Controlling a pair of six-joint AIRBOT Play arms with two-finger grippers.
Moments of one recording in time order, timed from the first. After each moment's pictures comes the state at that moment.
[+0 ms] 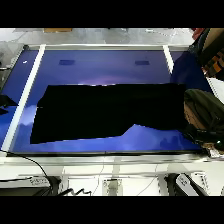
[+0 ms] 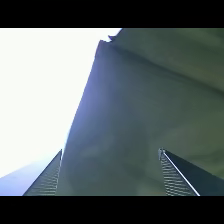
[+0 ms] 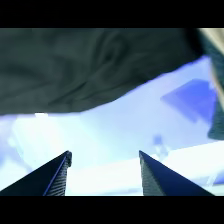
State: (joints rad) left arm 0.74 -1.52 1.53 1.12 -1.46 -1.20; right arm -0.80 -1.00 0.54 -0.88 1.13 1.07
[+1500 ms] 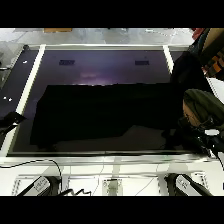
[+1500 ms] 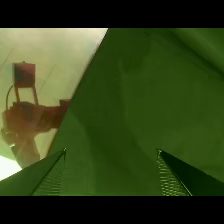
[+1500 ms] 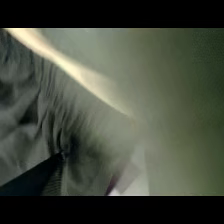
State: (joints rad) left arm 0.75 -1.11 0.92 1.13 -1.08 -1.23; right arm -0.54 -1.09 0.44 -0.78 0.54 1.47
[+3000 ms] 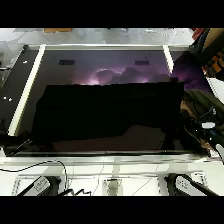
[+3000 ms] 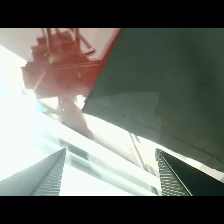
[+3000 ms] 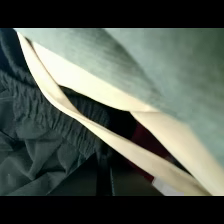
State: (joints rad) left arm 0.75 -1.12 0.68 1.38 -1.10 -1.38; right arm -0.45 -1.17 0.54 -0.76 0.36 1.42
